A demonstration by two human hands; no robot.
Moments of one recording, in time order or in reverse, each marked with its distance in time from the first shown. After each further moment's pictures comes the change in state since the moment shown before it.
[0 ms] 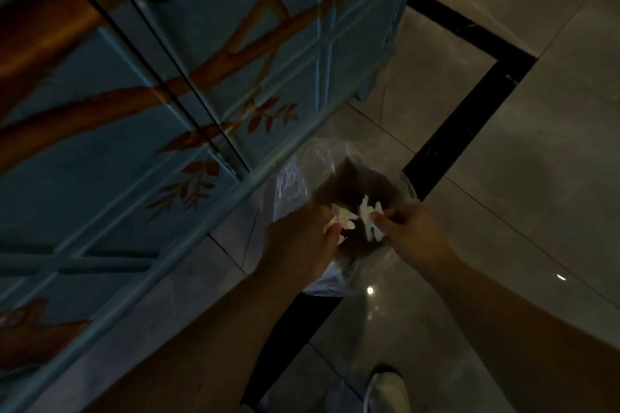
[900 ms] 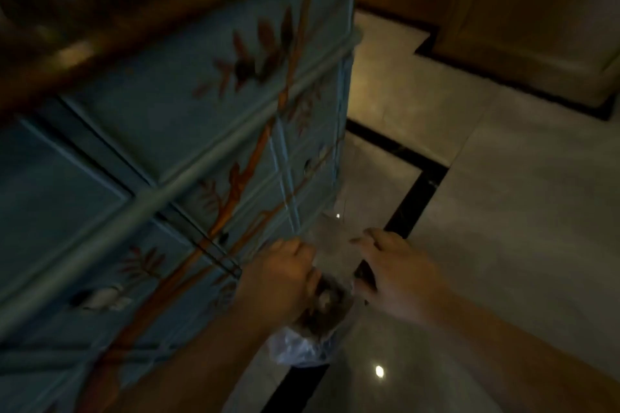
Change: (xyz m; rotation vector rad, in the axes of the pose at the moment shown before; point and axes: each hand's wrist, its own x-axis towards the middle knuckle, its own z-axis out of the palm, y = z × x) left_hand -0.039 0.213 -0.291 0.351 0.058 0.249; right_hand -0.164 -0.250 -0.239 -0.821 0.080 -0.562
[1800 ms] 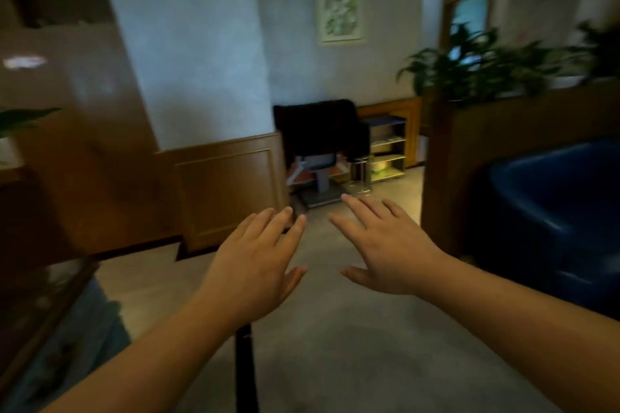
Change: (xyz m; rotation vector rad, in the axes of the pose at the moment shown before) left_hand -0.165 0.307 -0.383 0.298 0.597 1.192; right_hand -0.440 -0.142 -0.383 -0.553 0.537 0.773
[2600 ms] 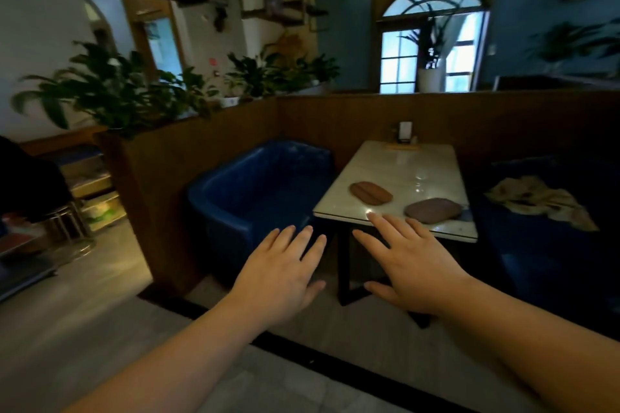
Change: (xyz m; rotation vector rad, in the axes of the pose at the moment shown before) left_hand 0.315 0.613 -0.037 -0.438 0.187 0.767; right_hand -0.529 0.396 -0.116 -0.367 -0.360 0.859
